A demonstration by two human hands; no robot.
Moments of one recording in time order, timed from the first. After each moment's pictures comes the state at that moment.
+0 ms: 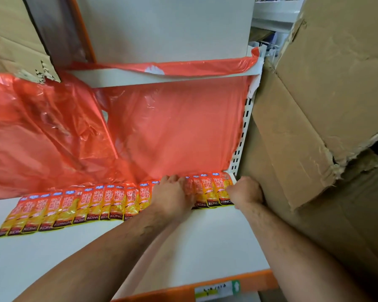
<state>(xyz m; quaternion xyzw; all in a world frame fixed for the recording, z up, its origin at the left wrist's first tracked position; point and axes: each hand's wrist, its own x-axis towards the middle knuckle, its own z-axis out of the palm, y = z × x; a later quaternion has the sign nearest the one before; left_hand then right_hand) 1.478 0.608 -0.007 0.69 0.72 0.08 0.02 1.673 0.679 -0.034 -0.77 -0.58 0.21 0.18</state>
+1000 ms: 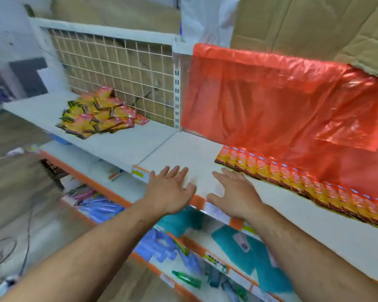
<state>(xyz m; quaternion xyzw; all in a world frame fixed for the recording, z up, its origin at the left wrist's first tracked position) 1.139 0.230 0.011 0.44 0.89 0.08 0.06 1.288 0.373 0.018 -0.30 -0.94 0.14 0.00</state>
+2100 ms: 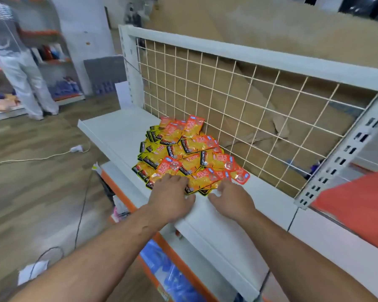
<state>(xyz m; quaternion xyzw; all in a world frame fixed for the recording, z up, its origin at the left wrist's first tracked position) 0.696 0.128 0.004 0.33 0.94 0.09 0.00 0.774 0.298 -0.004 -0.26 -0.94 0.22 -0.02</state>
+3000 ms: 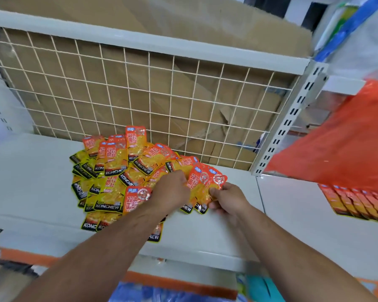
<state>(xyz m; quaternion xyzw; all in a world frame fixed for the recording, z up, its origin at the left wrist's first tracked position) 0.594 0.208 0.004 0.49 0.80 0.29 0.19 0.753 0.282 -0.001 -0.56 -0.60 0.54 0.18</state>
